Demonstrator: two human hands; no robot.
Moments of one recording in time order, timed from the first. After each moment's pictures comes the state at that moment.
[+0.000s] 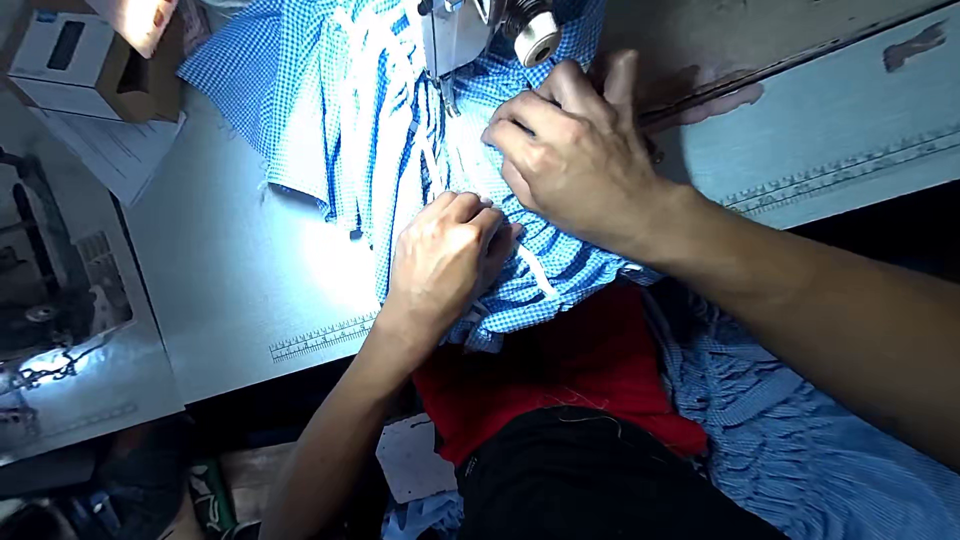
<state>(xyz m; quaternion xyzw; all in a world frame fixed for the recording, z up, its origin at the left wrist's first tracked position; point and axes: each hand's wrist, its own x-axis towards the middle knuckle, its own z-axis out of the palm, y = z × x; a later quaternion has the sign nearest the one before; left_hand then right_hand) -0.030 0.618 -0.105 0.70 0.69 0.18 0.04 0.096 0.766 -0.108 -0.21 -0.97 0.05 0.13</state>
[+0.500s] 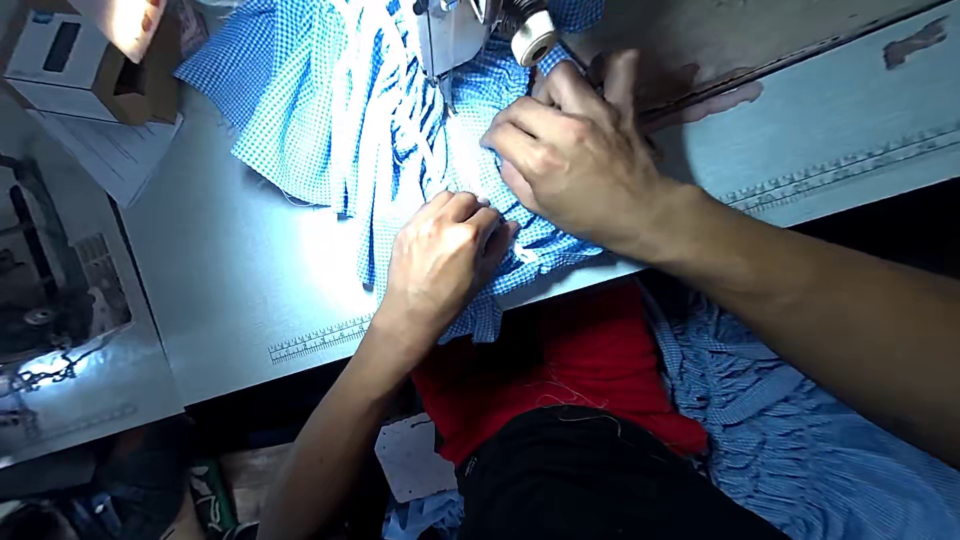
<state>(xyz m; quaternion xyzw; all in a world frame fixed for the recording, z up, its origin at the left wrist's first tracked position) -0.032 0.621 -0.106 0.71 0.68 0.20 0.04 0.099 0.767 -0.109 -0.20 -0.97 0.05 0.14</state>
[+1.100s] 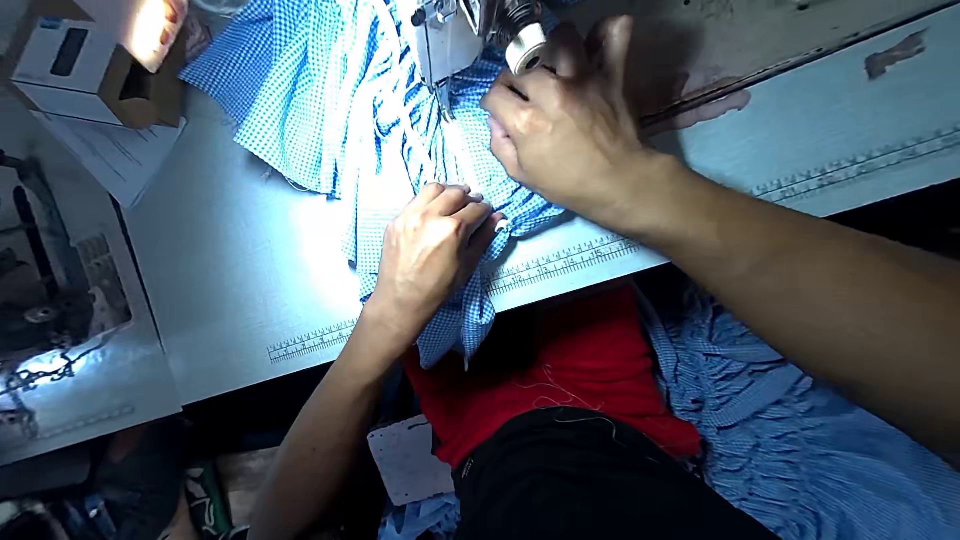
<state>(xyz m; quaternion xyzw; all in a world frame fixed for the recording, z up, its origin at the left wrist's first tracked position) -0.044 0.619 -0.106 0.71 0.67 0.21 0.06 0.080 0.788 -0.108 -0.26 -0.96 0.04 0.12</state>
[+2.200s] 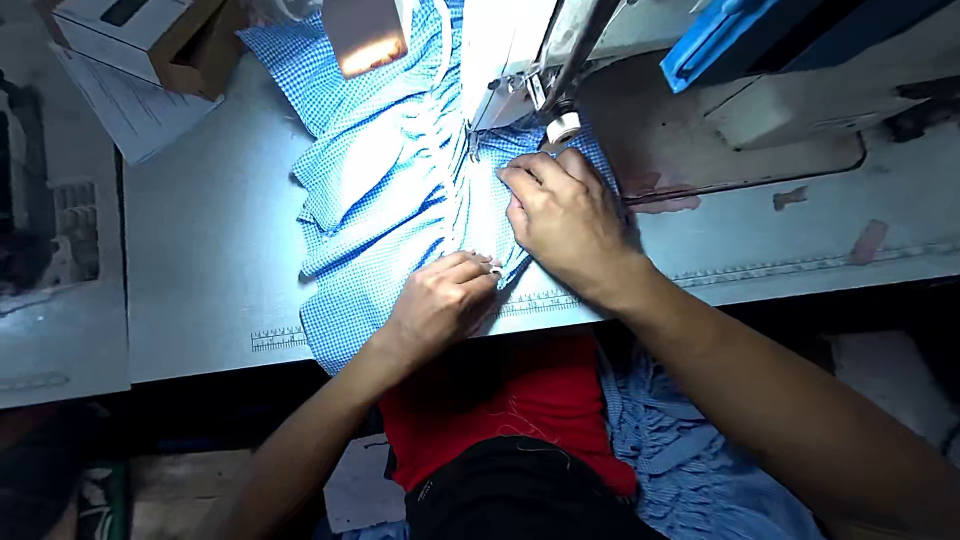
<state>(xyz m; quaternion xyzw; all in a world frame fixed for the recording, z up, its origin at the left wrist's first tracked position) -0.031 0.590 -0.131 0.72 0.59 0.35 0.07 0.089 0.763 -0.109 -0.26 -0.96 0.05 0.12</state>
